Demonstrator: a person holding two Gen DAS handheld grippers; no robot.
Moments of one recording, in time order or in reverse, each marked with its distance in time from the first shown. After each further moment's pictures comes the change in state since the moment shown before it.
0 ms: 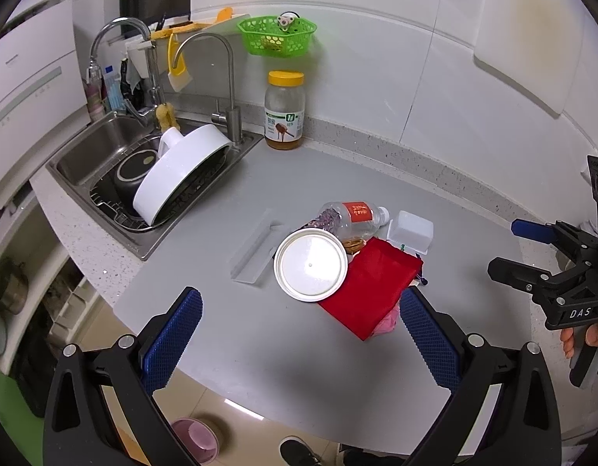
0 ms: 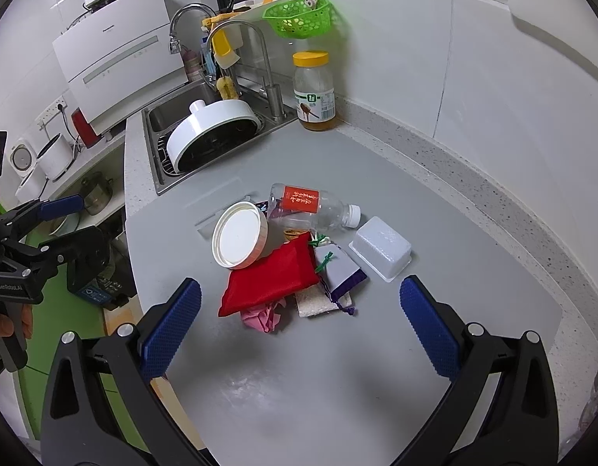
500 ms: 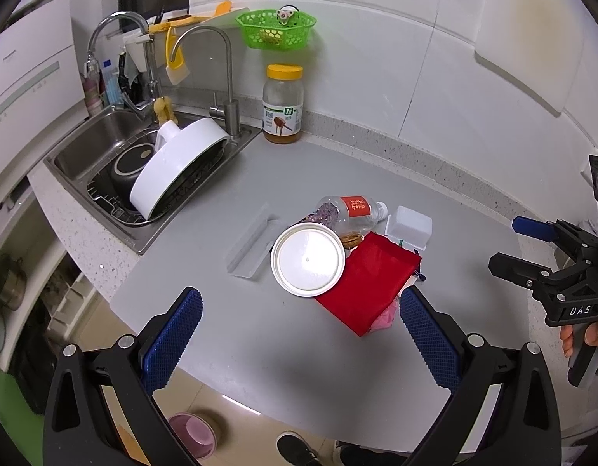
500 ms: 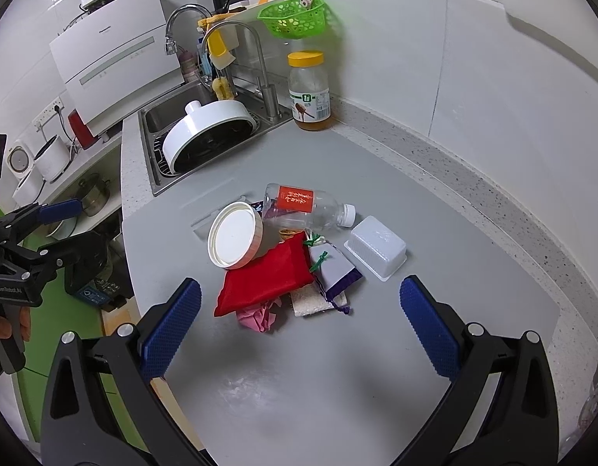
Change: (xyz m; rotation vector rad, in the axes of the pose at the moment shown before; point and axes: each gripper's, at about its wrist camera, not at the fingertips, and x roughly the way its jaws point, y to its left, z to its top) left arm 0.002 -0.001 -0.002 -0.004 0.017 -0.005; right arm -0.001 -0.004 0.000 0.006 0.003 -0.007
